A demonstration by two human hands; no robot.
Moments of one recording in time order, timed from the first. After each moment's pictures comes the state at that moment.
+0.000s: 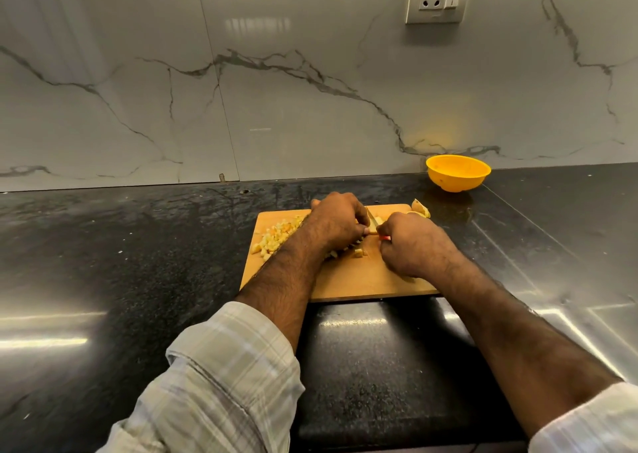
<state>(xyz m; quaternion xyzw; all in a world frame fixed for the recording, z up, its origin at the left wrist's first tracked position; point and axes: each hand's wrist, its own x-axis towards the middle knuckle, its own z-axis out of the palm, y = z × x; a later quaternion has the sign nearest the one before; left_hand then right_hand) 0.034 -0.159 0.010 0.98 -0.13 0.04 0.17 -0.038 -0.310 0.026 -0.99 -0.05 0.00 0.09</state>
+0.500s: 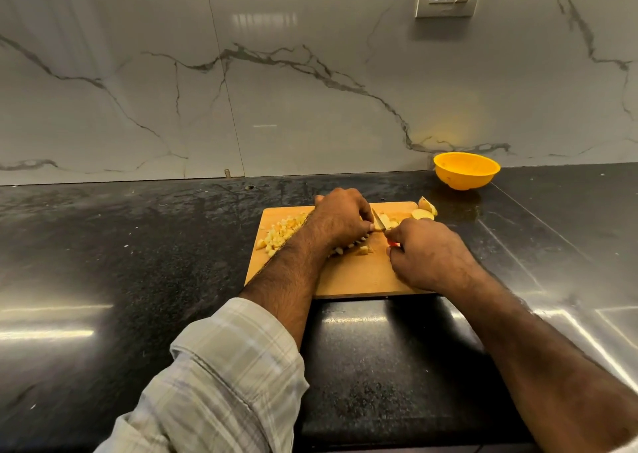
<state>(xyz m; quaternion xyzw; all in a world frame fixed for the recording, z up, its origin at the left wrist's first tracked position) 0.035 -0.156 0.009 0.97 -0.12 0.05 0.18 -0.053 -0.314 0.023 -0.99 -0.06 -0.01 0.08</state>
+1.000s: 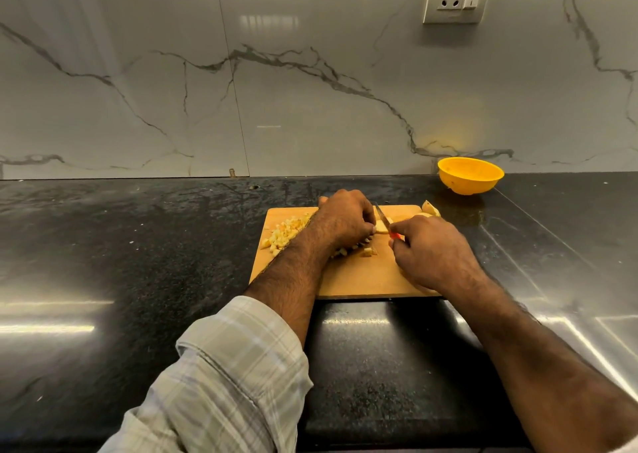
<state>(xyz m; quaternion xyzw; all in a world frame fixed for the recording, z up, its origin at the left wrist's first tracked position) 0.035 -0.155 0.010 0.97 -0.12 0.04 0.19 -0.047 -0.317 0.016 -0.99 -0.07 -0.10 0.11</state>
